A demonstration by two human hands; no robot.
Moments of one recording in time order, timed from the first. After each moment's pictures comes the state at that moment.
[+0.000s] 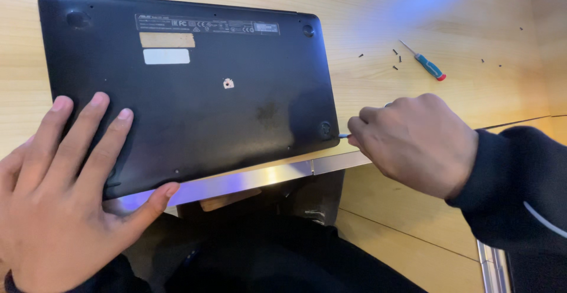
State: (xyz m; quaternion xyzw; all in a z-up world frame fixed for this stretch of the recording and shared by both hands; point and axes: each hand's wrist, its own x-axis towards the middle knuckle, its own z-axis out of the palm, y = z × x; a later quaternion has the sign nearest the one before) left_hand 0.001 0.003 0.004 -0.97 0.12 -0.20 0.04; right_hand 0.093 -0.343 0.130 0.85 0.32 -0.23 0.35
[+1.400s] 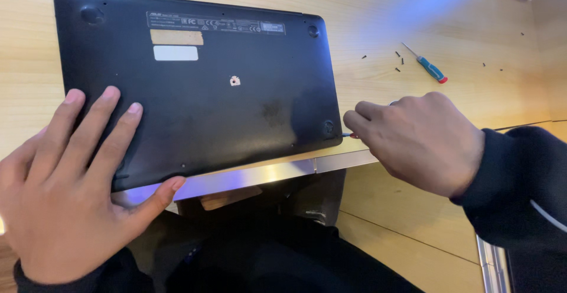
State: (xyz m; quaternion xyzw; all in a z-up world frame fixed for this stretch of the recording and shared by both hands) left_hand 0.002 0.003 0.008 -0.96 0.12 -0.24 0.09; right_hand 0.091 -0.337 0.137 0.84 0.32 -0.24 0.36
